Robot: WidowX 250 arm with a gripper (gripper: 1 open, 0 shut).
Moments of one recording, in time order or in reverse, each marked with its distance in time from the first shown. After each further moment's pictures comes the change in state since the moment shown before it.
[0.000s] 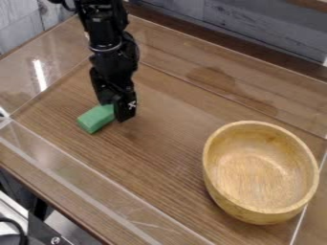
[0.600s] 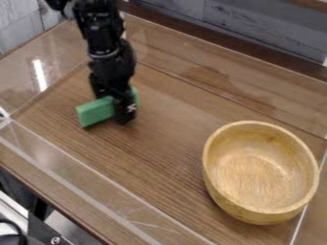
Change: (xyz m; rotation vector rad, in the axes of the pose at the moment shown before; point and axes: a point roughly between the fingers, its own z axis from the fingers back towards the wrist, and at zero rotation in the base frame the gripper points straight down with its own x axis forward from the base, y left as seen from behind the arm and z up) arm 0.002 0.005 -0.014 -0.019 0.003 0.017
